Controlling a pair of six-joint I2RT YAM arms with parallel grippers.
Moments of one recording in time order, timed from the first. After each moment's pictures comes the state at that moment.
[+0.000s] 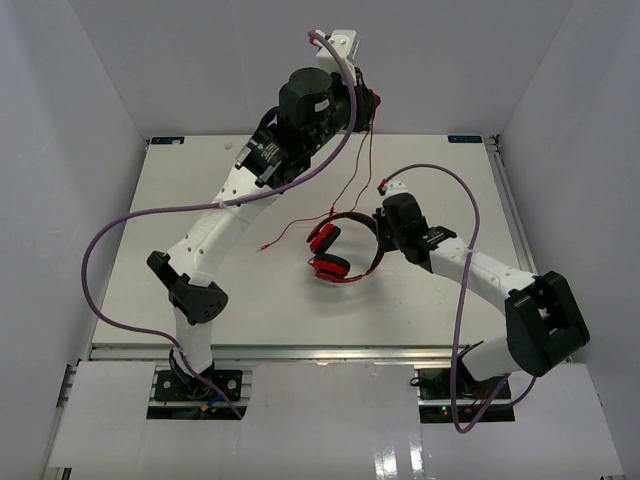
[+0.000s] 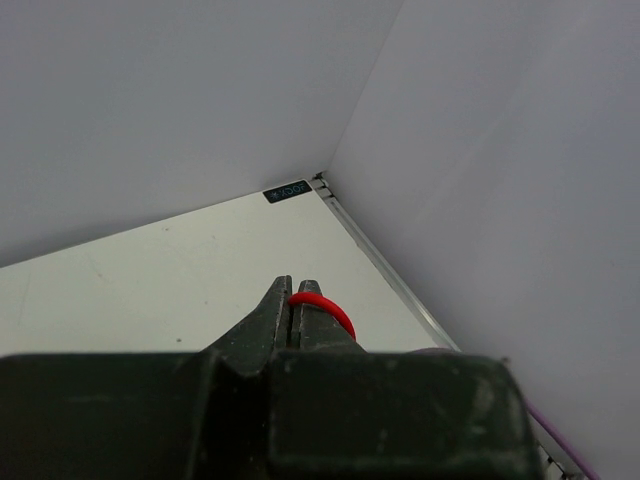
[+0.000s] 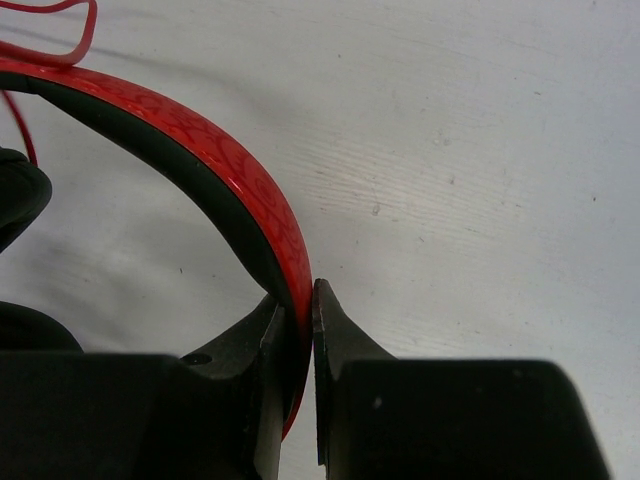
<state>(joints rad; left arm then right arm) -0.79 1.92 2.41 -0.48 -0.14 -0.29 0.59 1.41 0.89 -0.18 0.18 0.22</state>
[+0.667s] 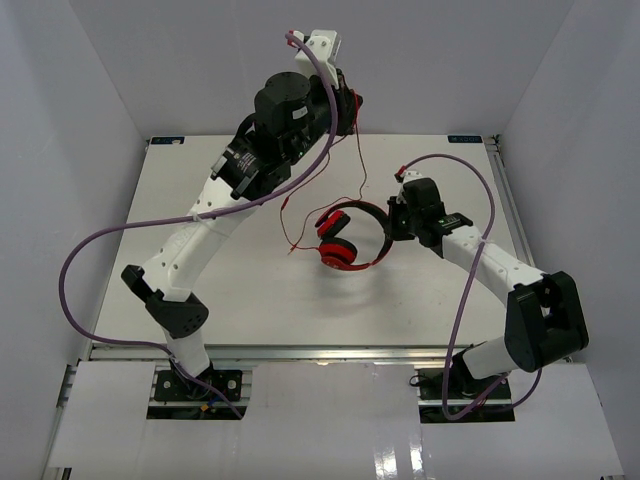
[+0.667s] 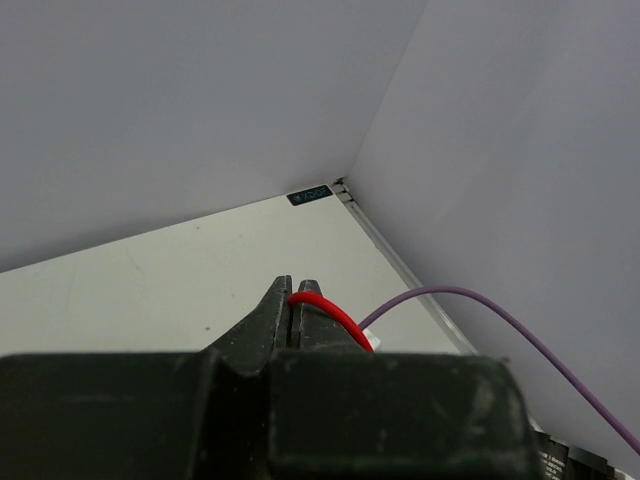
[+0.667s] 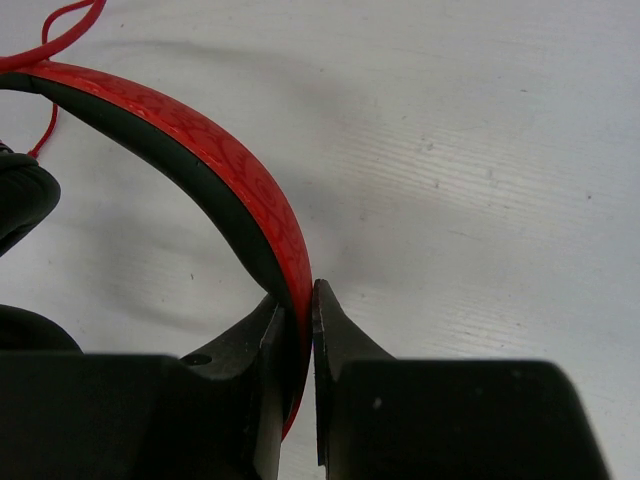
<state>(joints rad) -0.80 1.77 2.27 -0.48 -0.19 -0.27 0.43 1.43 0.97 -0.27 0.01 0.28</state>
